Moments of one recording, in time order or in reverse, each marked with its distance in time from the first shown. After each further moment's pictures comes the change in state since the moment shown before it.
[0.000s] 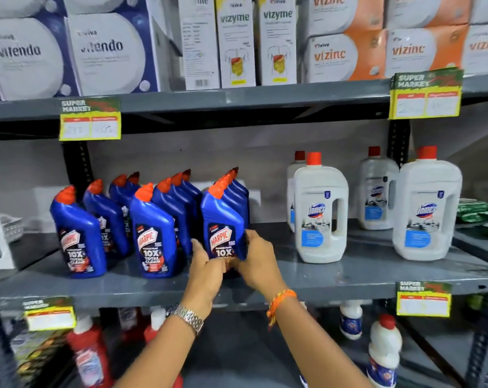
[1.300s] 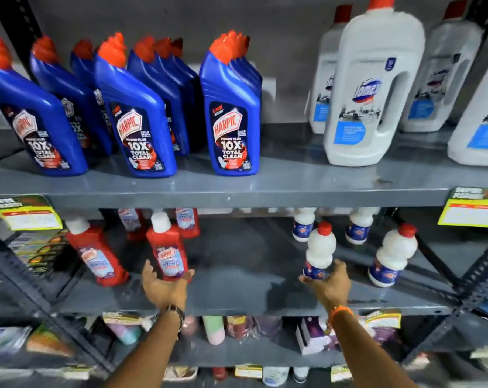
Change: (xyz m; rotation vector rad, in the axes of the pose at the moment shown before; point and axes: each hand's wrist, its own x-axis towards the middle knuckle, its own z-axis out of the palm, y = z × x) left_hand -0.023 -0.308 -0.082 0.016 0.594 -0.271; right_hand -0.155 0.281 0.038 0.024 0.282 0.825
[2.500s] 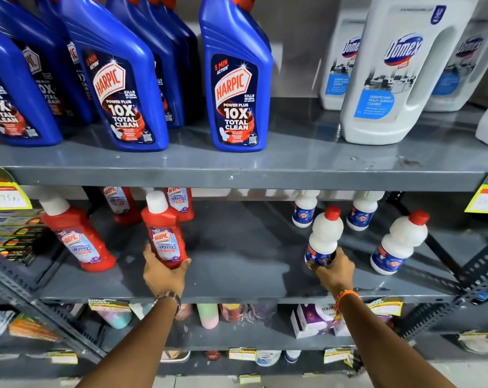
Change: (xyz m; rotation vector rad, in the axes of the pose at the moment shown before) left_hand 0.015 -0.021 0.012 0.382 -0.044 0.116; right_hand 0.034 0.020 0.009 -0.268 -0.072 -0.068
